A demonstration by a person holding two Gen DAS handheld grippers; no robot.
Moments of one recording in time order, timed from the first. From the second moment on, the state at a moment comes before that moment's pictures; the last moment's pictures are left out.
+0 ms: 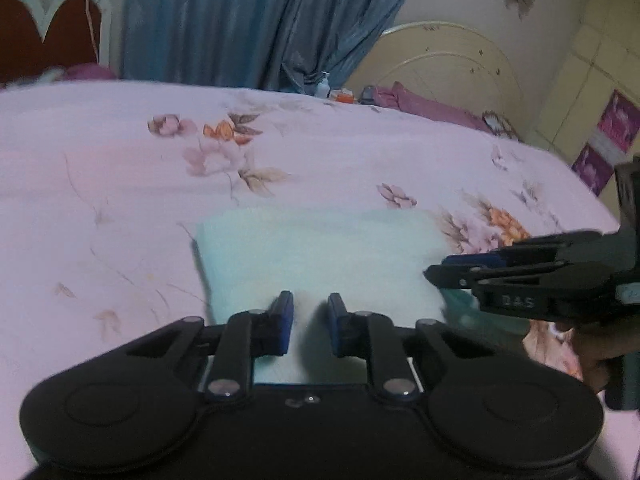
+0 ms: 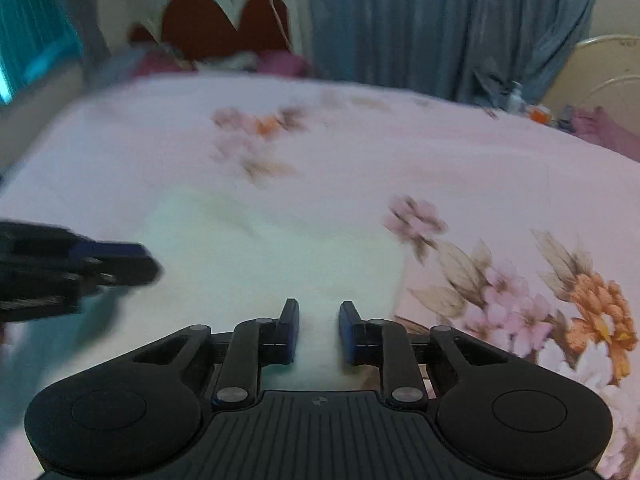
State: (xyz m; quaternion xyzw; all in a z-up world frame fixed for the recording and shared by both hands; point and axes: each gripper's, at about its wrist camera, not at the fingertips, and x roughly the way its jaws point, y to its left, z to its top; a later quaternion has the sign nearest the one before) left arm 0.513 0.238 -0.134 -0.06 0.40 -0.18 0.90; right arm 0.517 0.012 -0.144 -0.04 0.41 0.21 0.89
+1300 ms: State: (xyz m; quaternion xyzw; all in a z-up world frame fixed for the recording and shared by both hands) left arm 0.288 0.198 -0.107 -0.05 0.38 -0.09 0.92; right arm 0.312 -0.040 -0.121 -0.04 0.39 0.25 0.88
